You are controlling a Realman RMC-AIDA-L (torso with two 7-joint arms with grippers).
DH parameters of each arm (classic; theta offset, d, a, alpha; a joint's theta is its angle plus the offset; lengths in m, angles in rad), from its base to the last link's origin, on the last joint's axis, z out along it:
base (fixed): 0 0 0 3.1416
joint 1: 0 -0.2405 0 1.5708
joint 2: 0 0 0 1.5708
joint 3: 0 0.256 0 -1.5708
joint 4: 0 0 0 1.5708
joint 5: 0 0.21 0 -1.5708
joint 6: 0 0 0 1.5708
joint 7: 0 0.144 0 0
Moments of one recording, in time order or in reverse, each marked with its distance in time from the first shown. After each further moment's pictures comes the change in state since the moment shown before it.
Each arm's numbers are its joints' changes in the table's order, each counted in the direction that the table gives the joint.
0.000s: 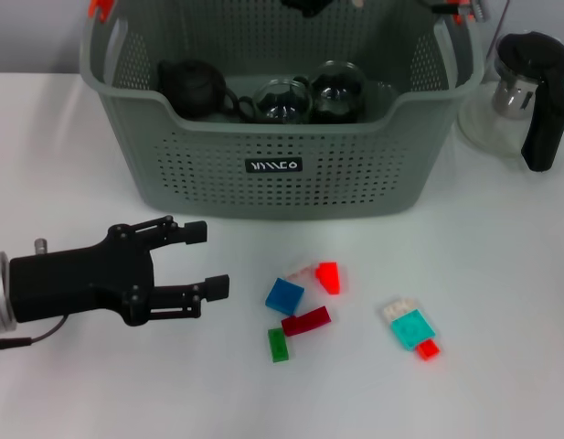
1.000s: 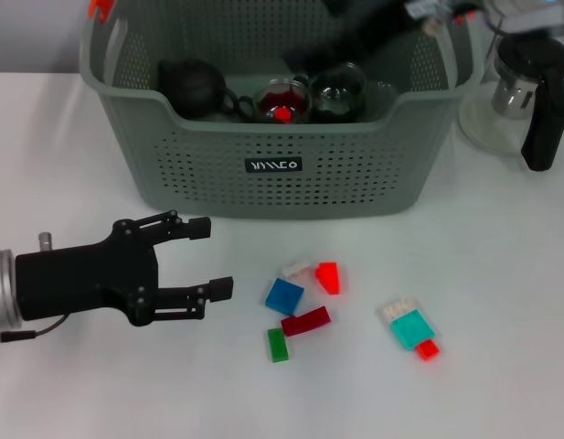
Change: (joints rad) left arm 0.010 -0.002 0.001 -0.007 0.007 -0.016 0.099; right arm 0.190 -0.008 -0.058 -0.535 -0.098 -0.485 0.372
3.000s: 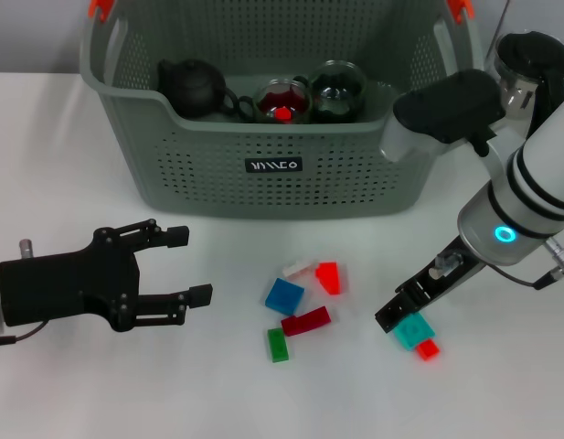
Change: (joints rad) left arm -0.019 0.012 -0.012 0.022 0.042 -0.032 0.013; right arm 0.091 0.017 -0.424 0.253 -0.303 -0.101 0.620
